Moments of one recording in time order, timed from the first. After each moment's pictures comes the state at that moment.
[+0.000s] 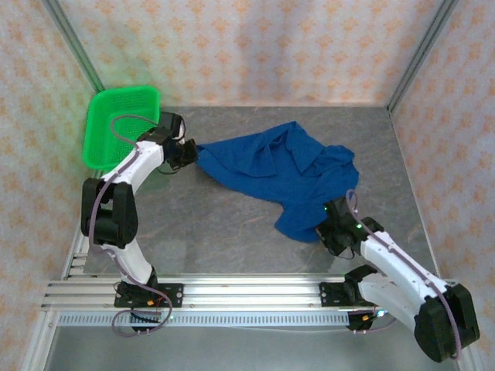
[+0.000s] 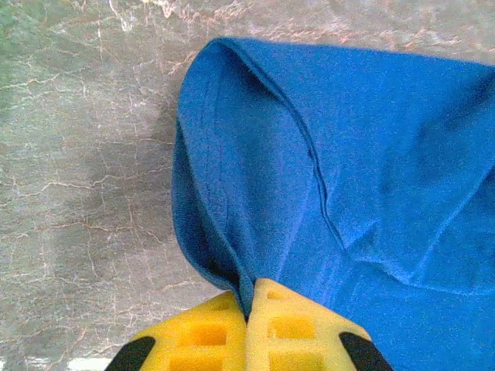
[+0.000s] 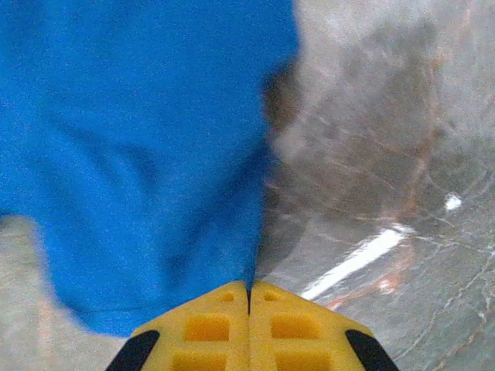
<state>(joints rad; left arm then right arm) -0.09 1.73 1.35 -0.65 0.21 -0.55 0.41 0.85 0.52 -0.80 -0.01 1.30</state>
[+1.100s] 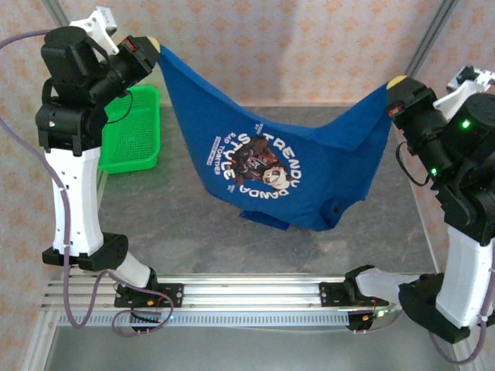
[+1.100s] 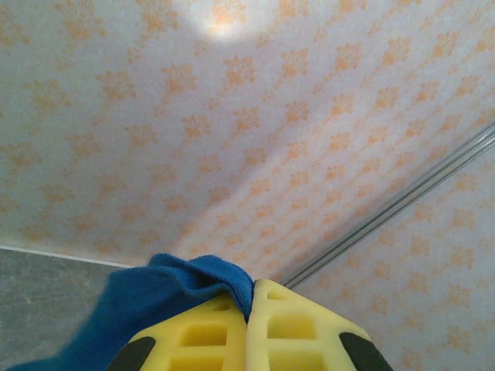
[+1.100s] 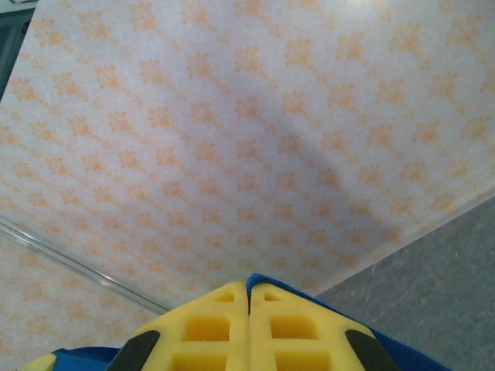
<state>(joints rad) -0.06 1.58 2.41 -0.92 0.29 -0.67 0.34 1.22 2.24 -1.05 0.18 0.82</state>
